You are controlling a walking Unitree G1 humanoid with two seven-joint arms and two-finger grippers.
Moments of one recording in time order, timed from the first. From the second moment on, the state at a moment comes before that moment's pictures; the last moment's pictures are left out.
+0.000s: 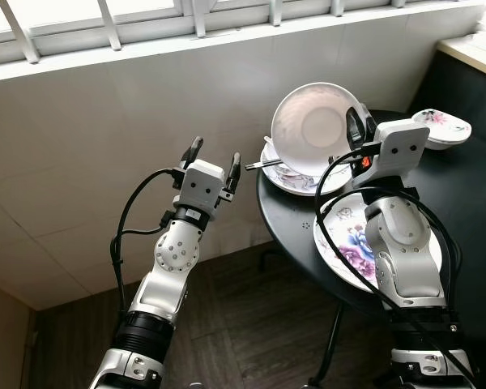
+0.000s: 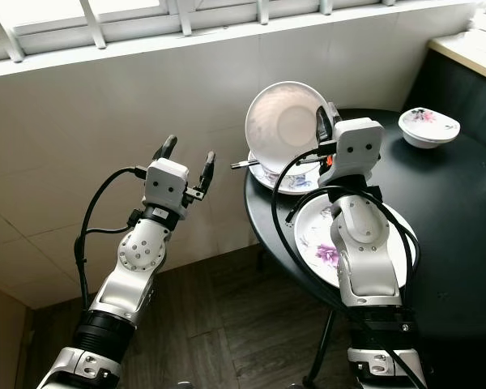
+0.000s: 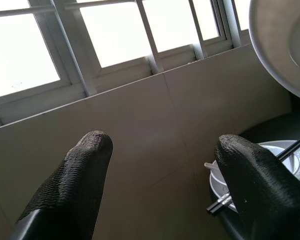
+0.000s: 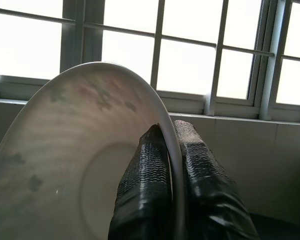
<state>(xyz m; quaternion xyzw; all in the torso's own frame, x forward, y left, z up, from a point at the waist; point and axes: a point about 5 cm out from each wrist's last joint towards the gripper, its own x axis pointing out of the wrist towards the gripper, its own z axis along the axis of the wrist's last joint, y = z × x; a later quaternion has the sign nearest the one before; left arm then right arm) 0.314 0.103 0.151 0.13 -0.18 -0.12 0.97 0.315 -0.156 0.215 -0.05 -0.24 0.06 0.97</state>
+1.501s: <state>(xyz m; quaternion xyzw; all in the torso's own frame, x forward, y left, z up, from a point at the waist) 0.312 0.098 0.158 0.11 -0.20 -0.12 0.97 0.313 -0.164 0.209 -0.13 -0.27 0.04 0.95</state>
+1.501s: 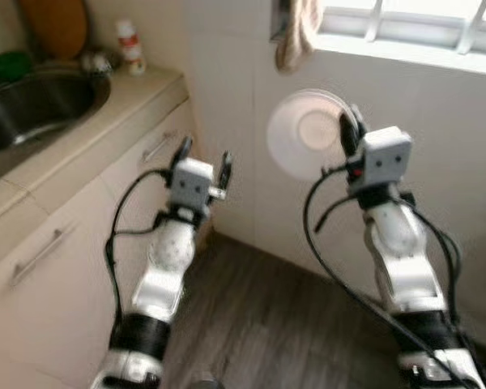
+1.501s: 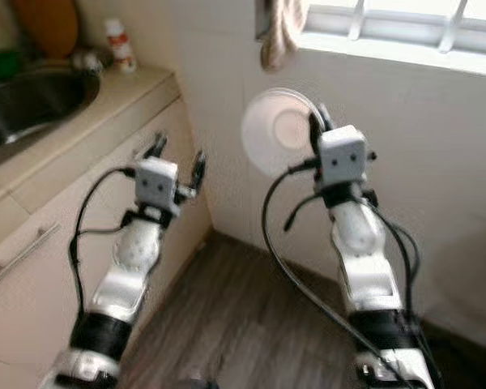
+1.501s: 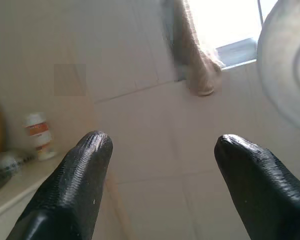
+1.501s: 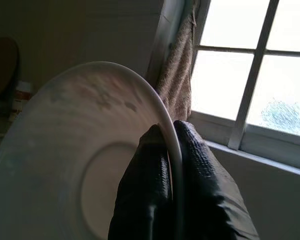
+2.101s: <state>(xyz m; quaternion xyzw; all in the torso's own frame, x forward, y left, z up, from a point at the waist) 0.314 0.115 0.156 0.11 -0.20 -0.10 0.97 0.315 -0.145 0.210 -0.15 -0.28 0.05 0.95</state>
